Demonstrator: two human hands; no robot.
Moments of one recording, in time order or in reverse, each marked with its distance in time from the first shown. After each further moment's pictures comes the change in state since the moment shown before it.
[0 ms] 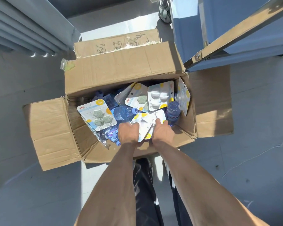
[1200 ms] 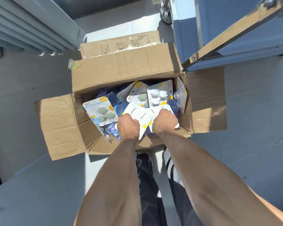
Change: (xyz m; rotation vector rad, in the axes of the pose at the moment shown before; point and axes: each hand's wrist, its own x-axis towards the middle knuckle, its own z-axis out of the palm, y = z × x) left_hand -0.040 0.027 -0.026 0.370 0.147 0.176; right_hand -0.006 -0.007 -0.066 -0.008 -0.004 0.097
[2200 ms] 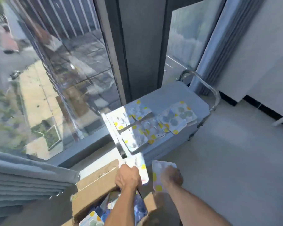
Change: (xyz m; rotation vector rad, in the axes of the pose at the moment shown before) left_hand -0.386 0.320 -0.278 -0.006 0.161 0.265; right_hand -0.274 0.277 -0.409 0.638 0.203 0.304
